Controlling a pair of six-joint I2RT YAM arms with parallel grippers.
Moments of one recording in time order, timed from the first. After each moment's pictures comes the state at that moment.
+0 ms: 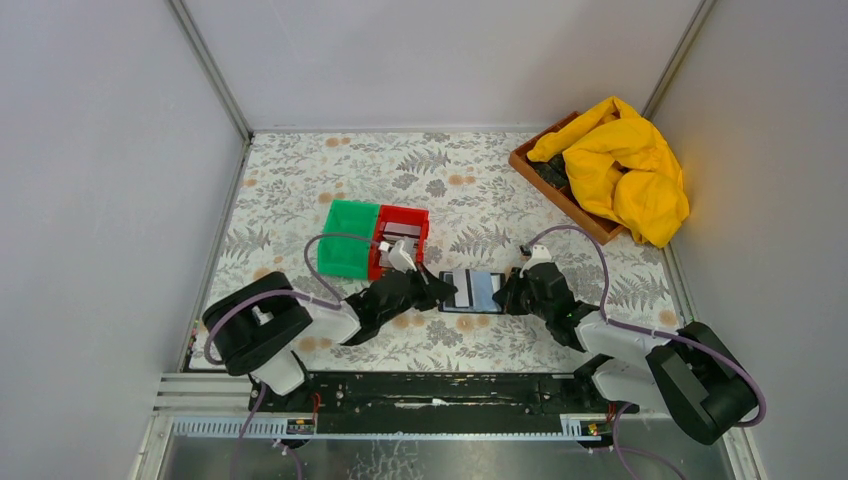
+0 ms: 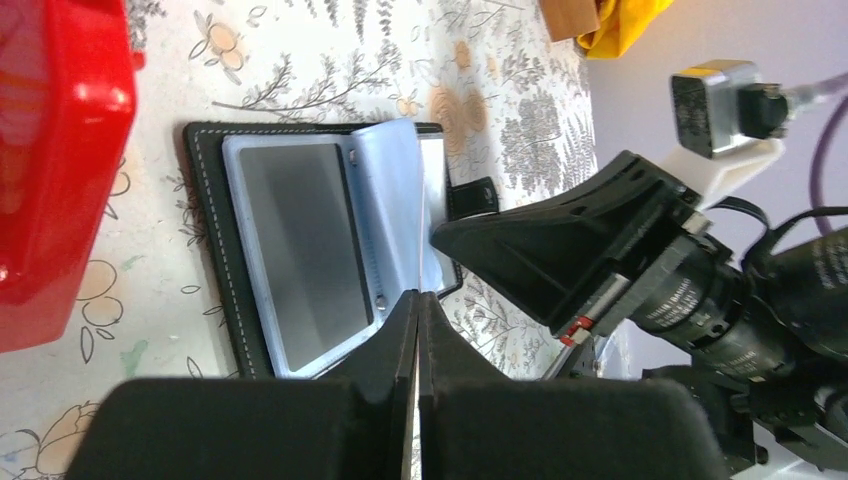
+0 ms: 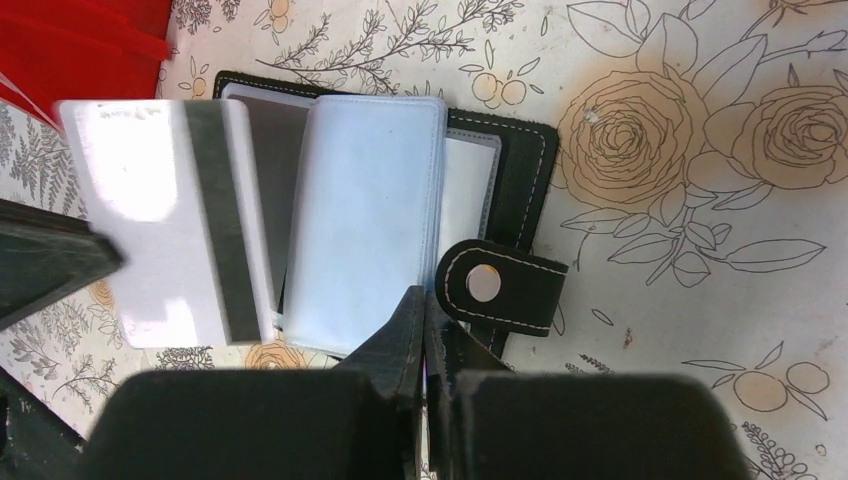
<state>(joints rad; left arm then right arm) -0.91 1.61 0.40 0.86 -0.07 -1.10 0.56 1.16 0.21 0.30 -0.06 0.57</state>
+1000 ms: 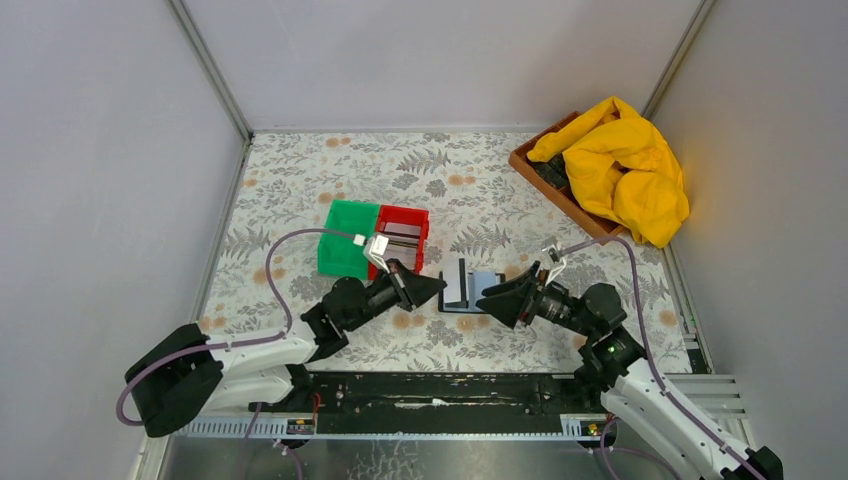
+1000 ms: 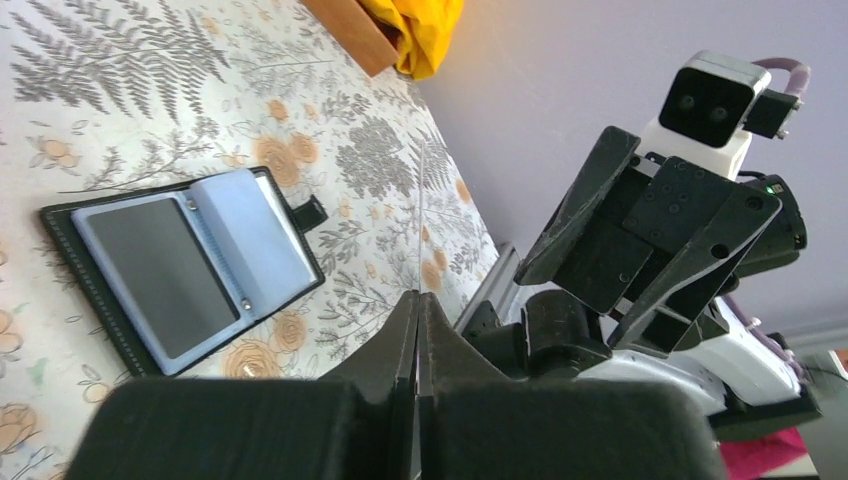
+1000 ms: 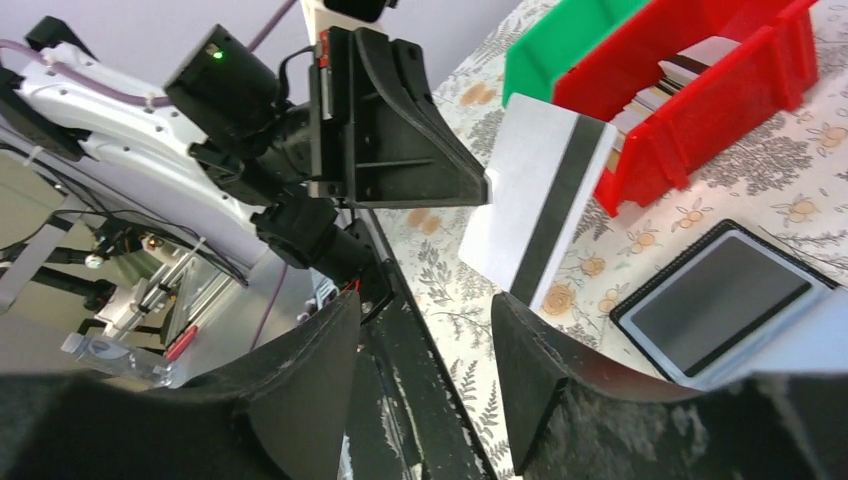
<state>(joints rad) -0.91 1.08 0.27 0.77 0.02 -0.95 0.56 0.47 0.19 0.31 -0.56 0.70</state>
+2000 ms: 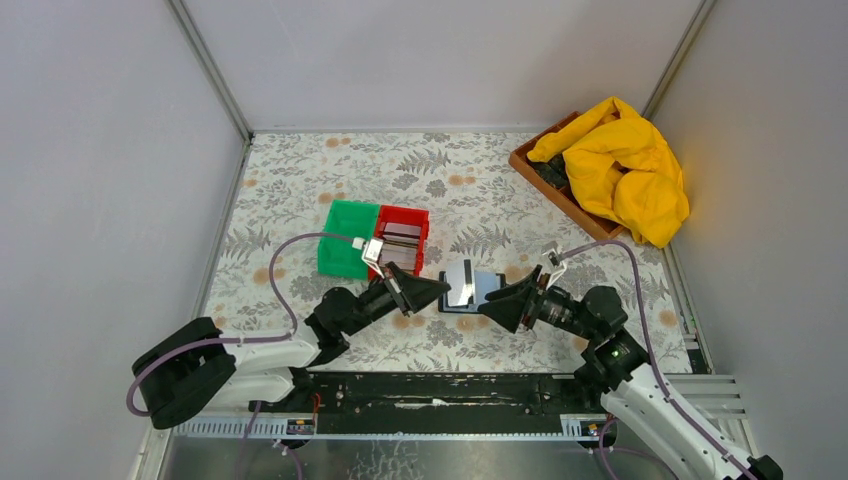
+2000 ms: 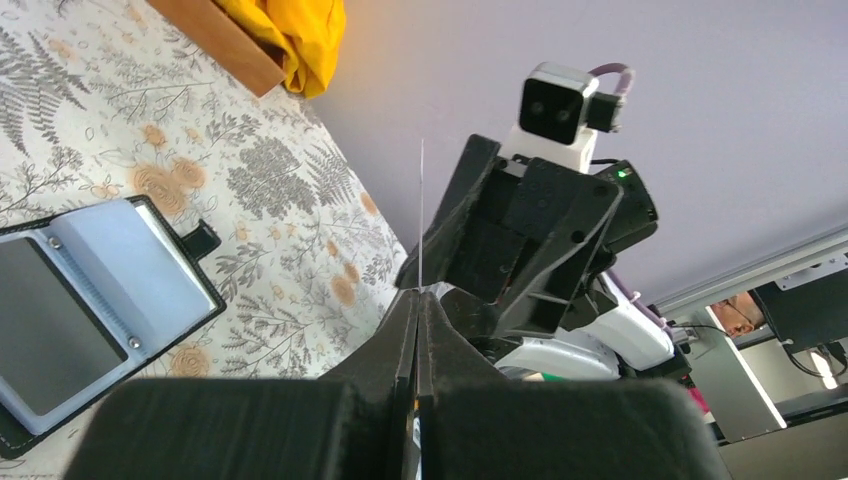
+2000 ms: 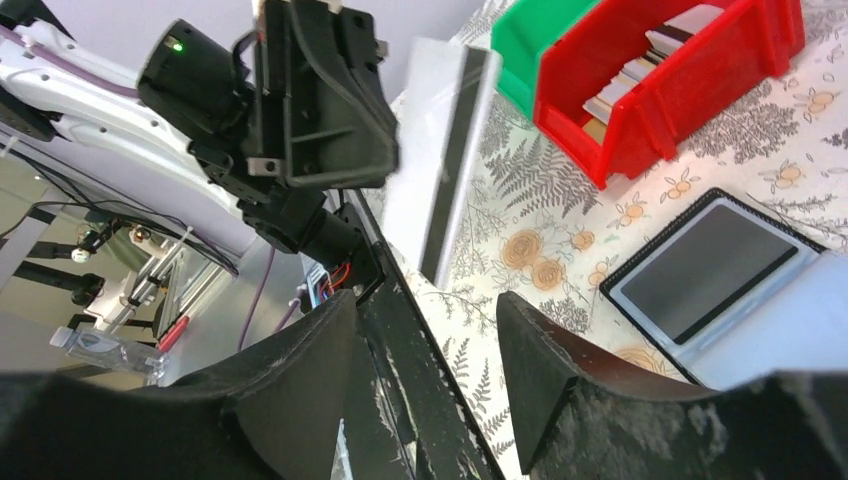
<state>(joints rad) -0.94 1.17 0.20 1.12 0.08 -1.02 0.56 0.39 0.19 0.20 -0.57 0.69</state>
